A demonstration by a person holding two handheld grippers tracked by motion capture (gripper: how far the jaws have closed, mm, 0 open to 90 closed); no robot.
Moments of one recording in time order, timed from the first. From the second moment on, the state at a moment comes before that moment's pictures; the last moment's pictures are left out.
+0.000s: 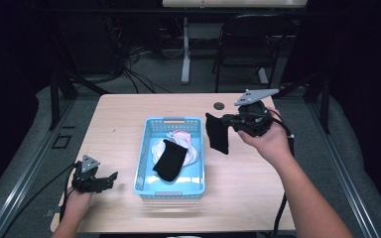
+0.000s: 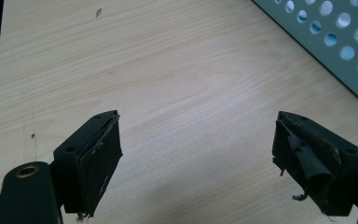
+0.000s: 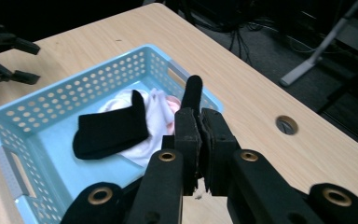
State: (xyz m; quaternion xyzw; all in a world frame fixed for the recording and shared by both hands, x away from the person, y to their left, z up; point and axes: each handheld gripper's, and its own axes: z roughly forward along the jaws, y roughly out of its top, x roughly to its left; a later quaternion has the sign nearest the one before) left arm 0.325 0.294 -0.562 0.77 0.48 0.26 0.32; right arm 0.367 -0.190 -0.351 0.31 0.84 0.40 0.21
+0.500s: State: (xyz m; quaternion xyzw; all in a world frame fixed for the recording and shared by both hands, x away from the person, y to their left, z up) left arm 0.325 0.293 -0.562 0.77 0.48 0.26 0.32; right arm 0.354 -0.212 -0.388 0.34 0.83 0.39 0.19
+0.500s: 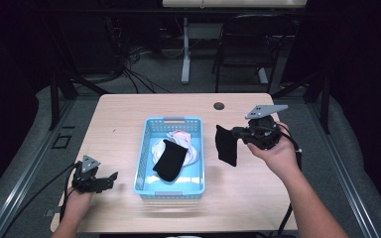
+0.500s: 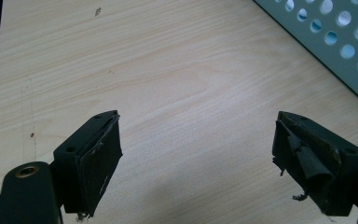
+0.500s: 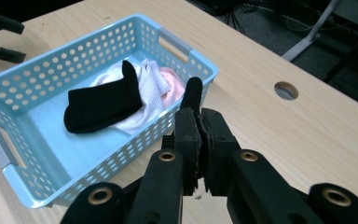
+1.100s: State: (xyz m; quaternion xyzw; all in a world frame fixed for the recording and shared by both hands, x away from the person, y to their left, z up) left arm 0.325 0.293 -0.563 0.77 0.48 0.26 0.32; right arm 0.376 -0.272 -0.490 0.48 0.80 0.33 0.17
